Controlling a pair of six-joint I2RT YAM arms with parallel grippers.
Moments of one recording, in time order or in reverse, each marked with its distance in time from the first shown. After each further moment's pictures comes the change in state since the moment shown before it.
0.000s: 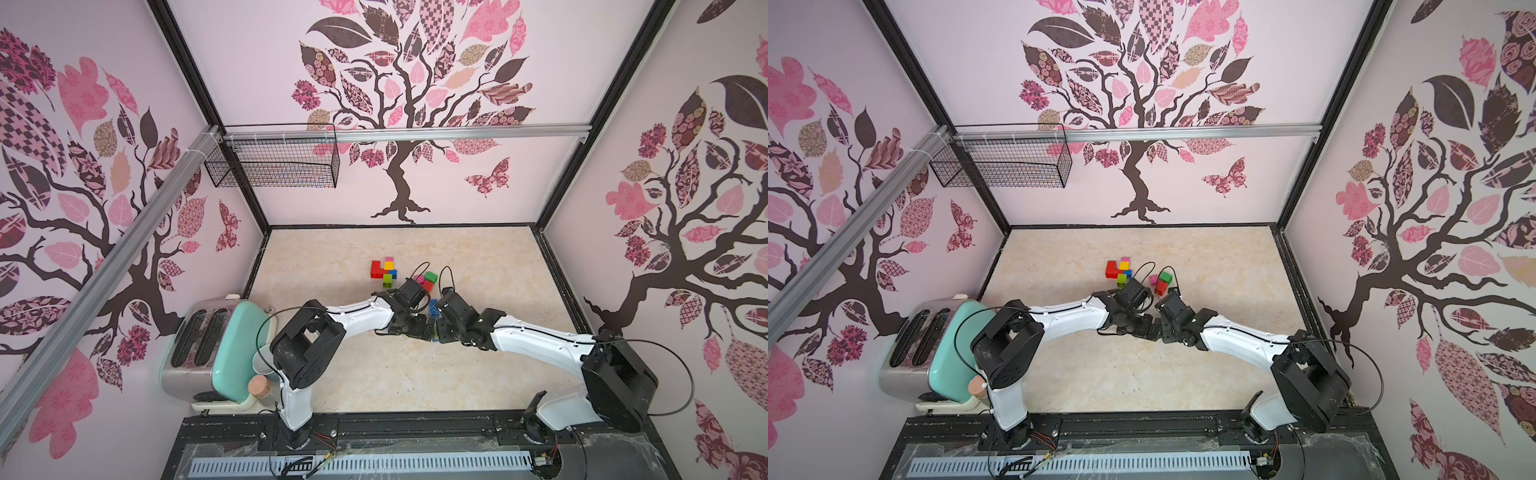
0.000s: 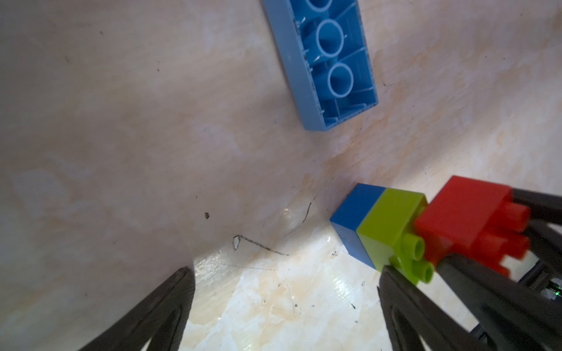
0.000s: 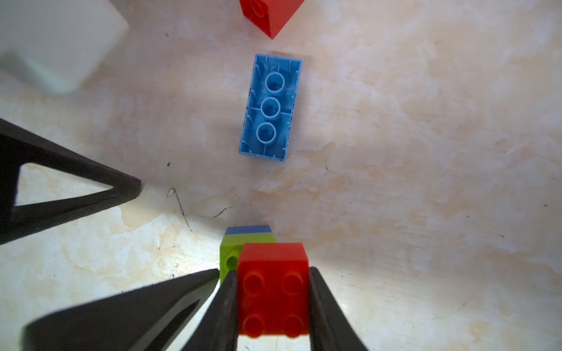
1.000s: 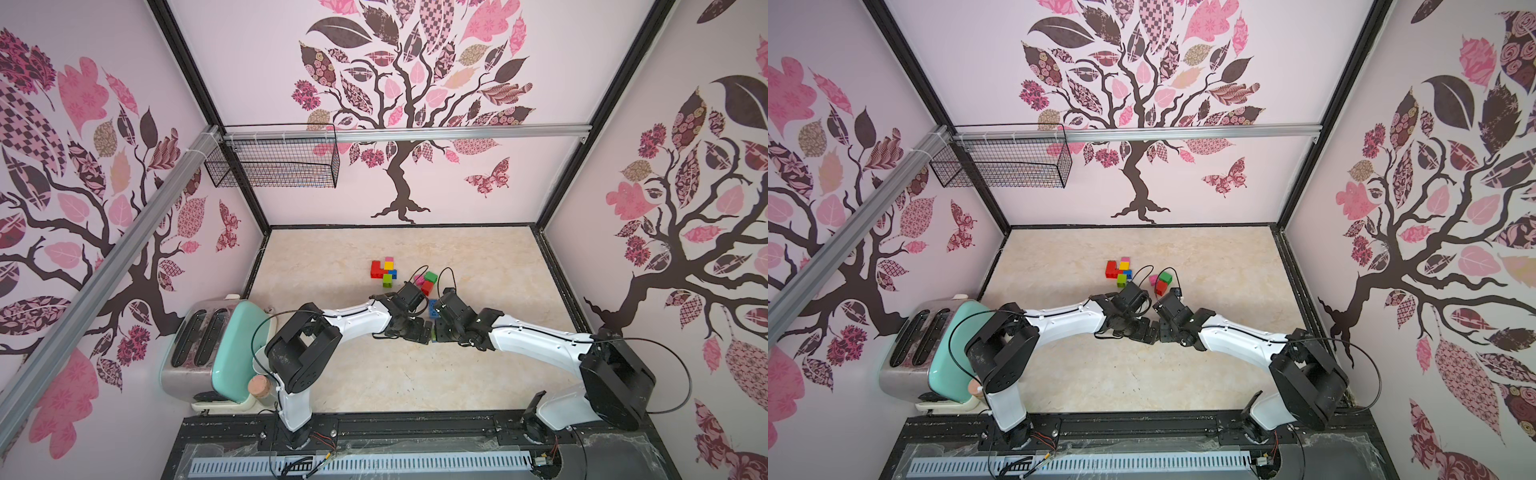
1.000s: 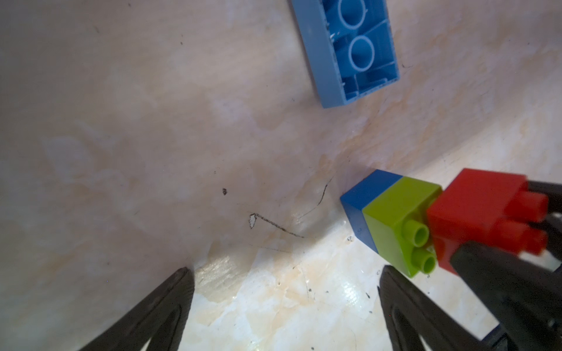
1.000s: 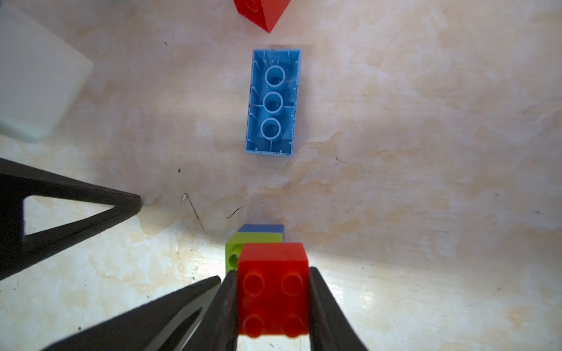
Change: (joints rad) left arm -0.008 -0.036 -0.045 0.001 -0.040 -0.002; right arm 0.006 0.013 0.011 -0.004 0.001 0.117
